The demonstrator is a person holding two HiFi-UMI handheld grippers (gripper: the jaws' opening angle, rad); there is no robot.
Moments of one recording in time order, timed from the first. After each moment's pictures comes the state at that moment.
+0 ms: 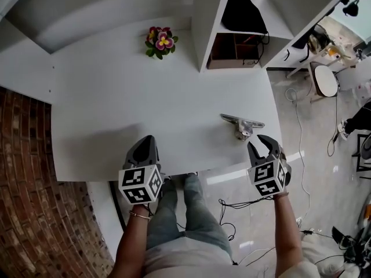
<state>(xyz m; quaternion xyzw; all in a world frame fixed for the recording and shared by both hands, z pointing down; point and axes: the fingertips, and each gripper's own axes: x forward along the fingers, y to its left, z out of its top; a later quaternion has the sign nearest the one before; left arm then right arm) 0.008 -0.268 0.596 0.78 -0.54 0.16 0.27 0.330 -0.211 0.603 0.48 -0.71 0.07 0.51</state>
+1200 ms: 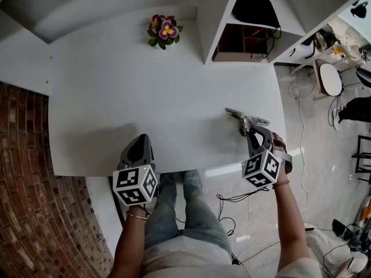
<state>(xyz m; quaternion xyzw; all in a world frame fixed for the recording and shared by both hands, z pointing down) -0.016 -0.260 0.611 0.76 -0.56 0.16 0.29 0.315 -0.237 0.634 0.39 -0.69 -0.03 0.61</state>
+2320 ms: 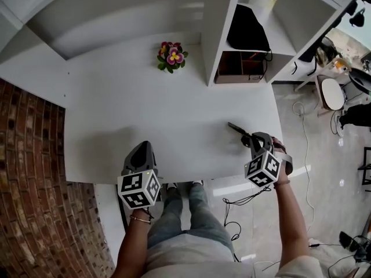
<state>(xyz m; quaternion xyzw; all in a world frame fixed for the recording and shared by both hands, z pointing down) -0.026 -0.277 0.563 0.75 -0.60 0.15 0.25 0.323 -0.270 0.611 0.39 -0.70 -0.05 0.60</state>
